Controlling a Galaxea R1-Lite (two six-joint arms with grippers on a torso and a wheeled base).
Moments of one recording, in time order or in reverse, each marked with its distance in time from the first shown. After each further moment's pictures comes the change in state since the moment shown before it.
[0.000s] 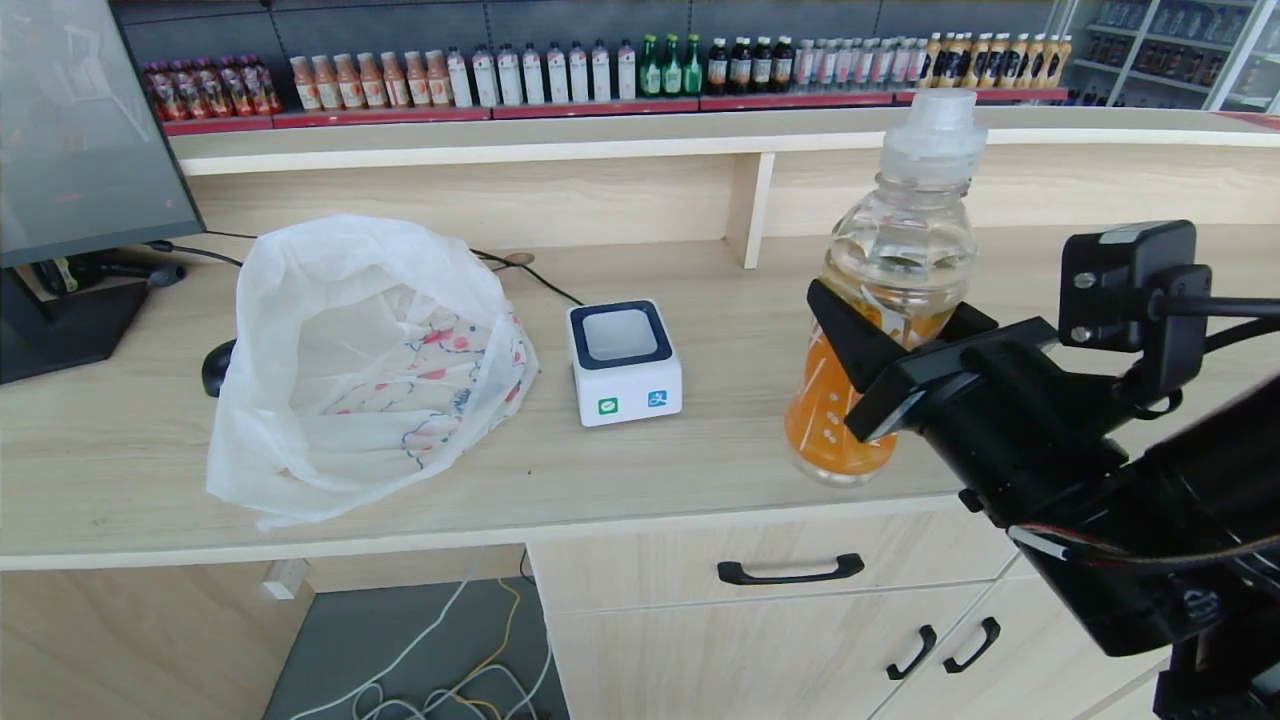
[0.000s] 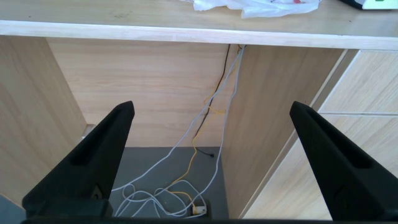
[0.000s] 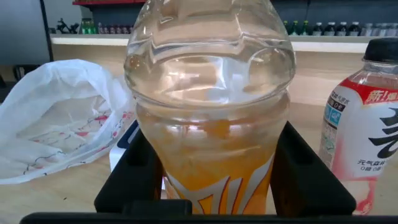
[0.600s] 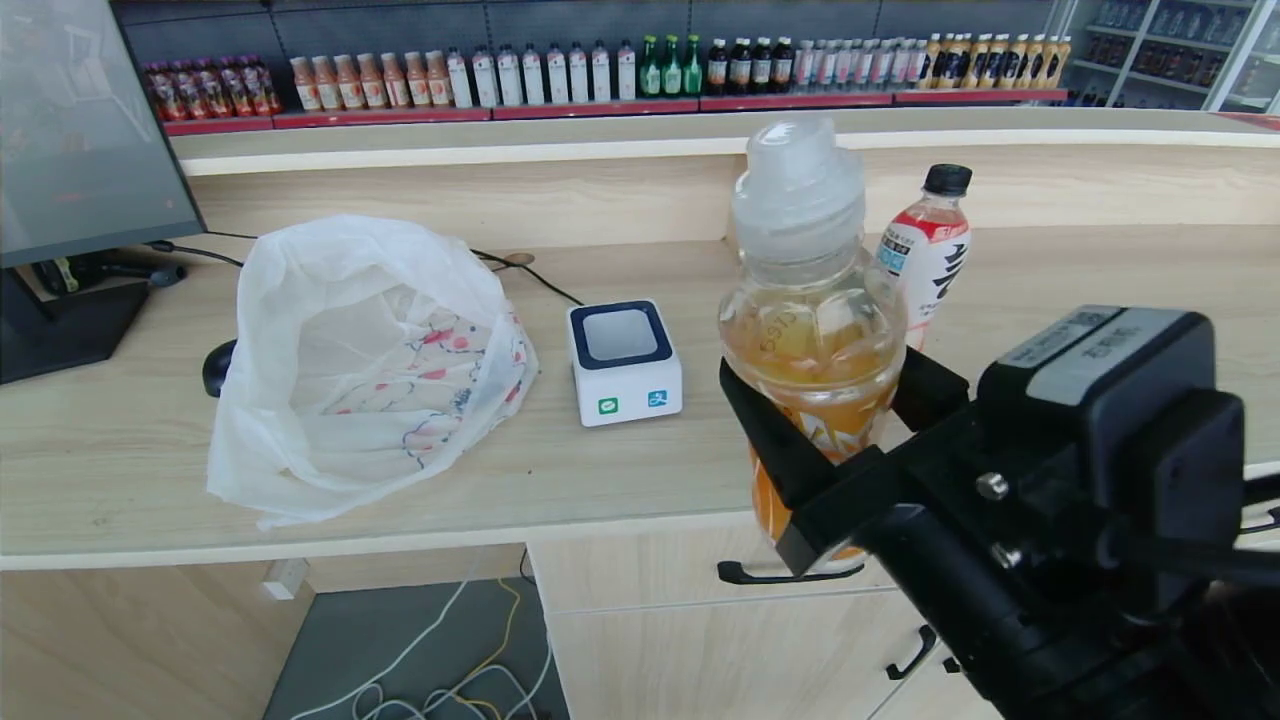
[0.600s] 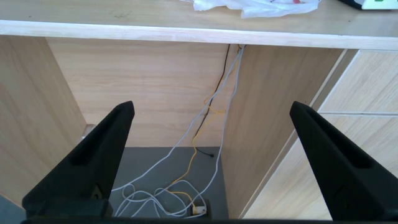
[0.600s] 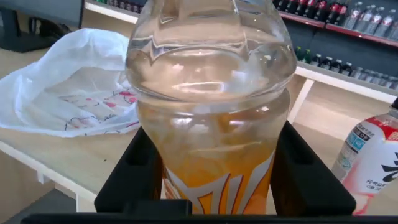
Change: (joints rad) left arm 0.000 0.000 0.000 0.000 0.000 0.000; right arm 0.322 -0.013 0.005 -0.001 -0.233 -0.367
